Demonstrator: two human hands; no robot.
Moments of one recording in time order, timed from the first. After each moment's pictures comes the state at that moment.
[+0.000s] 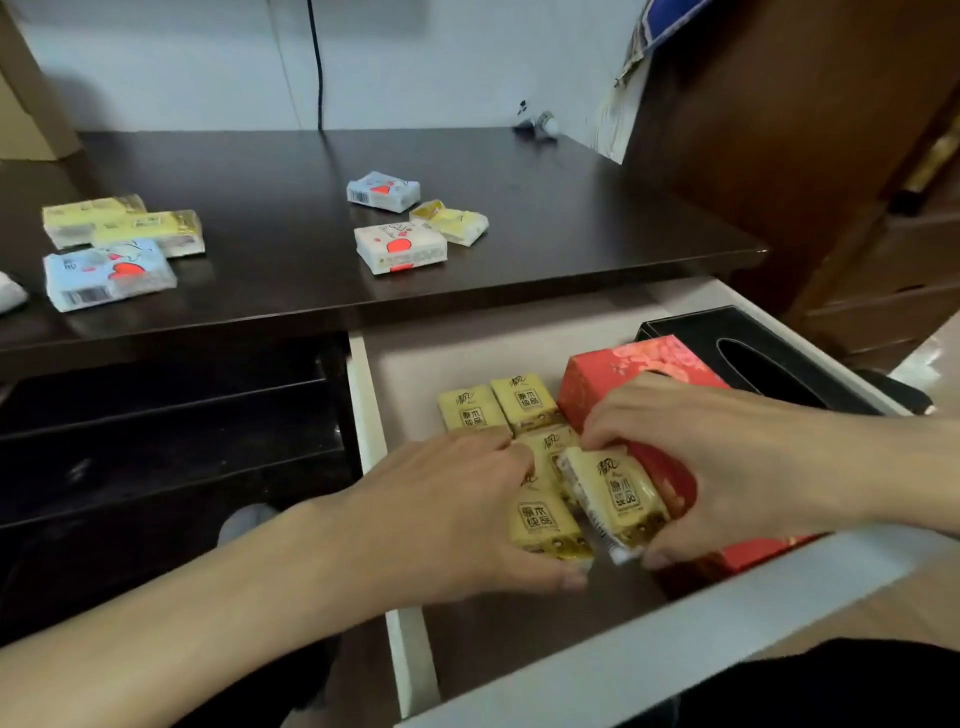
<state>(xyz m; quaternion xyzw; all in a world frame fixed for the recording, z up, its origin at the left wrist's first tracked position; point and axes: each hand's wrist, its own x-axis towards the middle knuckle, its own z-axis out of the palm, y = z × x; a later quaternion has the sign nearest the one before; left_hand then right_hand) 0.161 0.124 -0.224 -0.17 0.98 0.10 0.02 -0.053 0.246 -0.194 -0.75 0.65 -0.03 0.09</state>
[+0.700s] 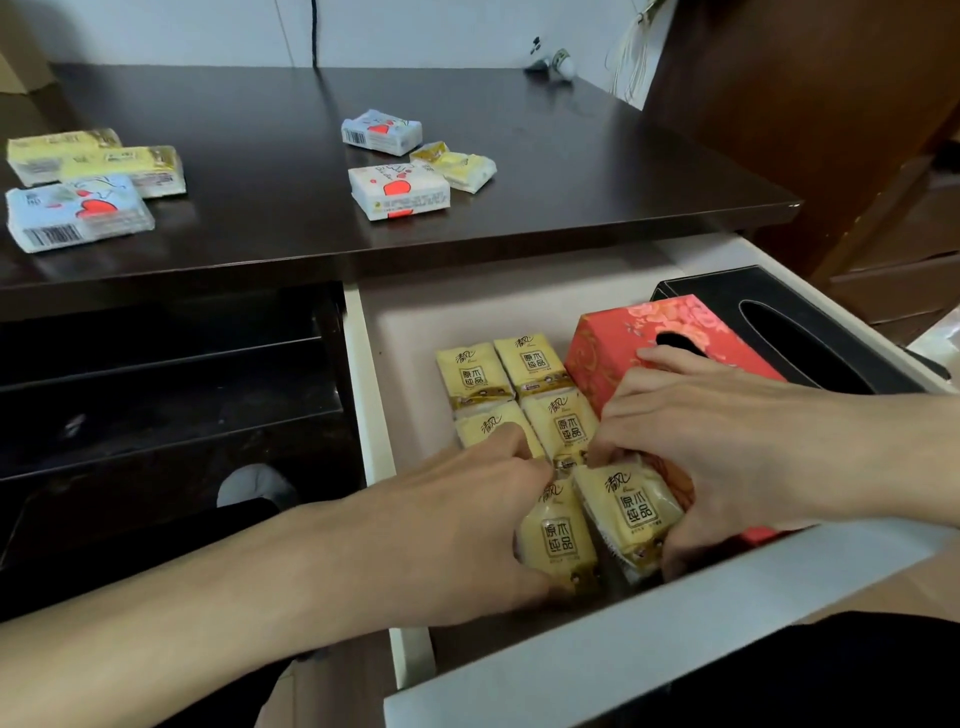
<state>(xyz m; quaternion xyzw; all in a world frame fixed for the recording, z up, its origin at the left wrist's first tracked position) 0.165 0.139 -0.244 -0.15 0.96 0.22 0.07 -0.042 0.246 -0.213 -0.75 0.64 0.12 0.07</state>
